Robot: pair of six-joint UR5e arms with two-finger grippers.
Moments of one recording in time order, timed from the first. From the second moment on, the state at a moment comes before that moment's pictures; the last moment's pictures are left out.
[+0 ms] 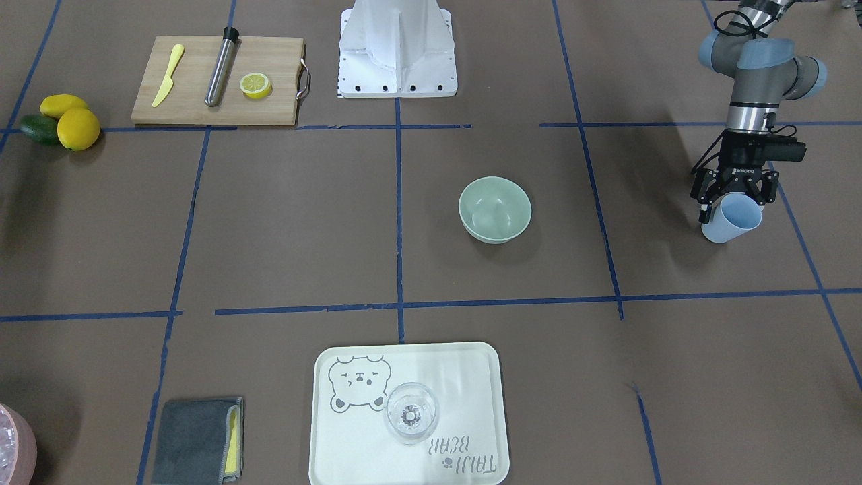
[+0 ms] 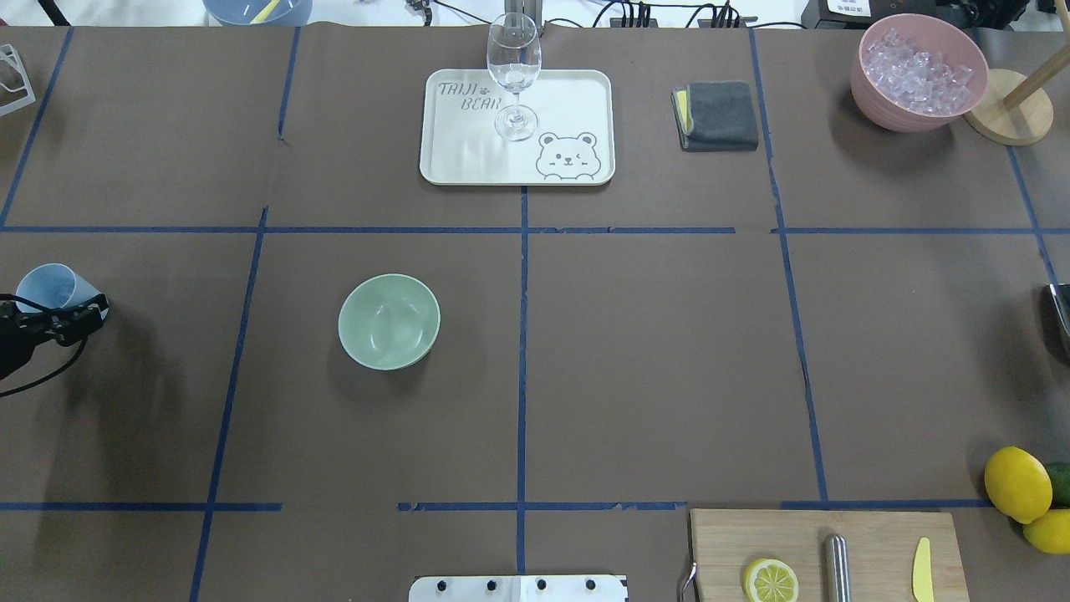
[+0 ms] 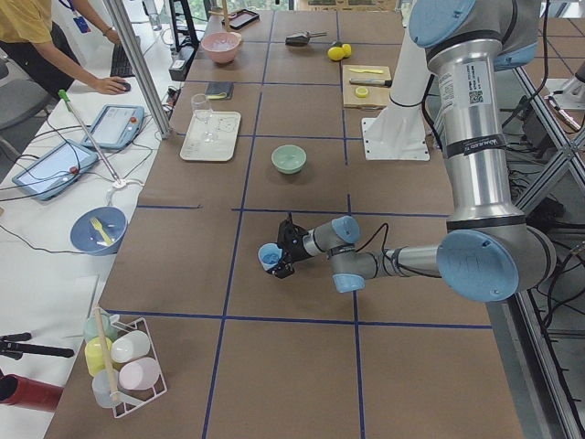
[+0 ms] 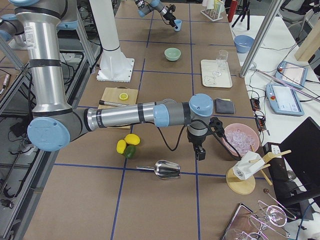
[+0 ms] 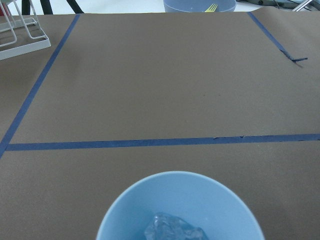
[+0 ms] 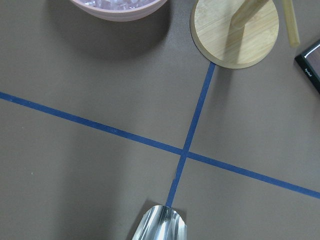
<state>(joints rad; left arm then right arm) -0.58 -1.34 -1.49 -2.96 -1.22 -1.10 1.53 -1.48 1.66 -1.61 2.28 -0.17</state>
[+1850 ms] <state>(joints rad) -0.59 -1.37 -1.71 -3.00 -1.21 -0.36 1.54 -1.49 1.66 -1.61 2.28 -0.17</state>
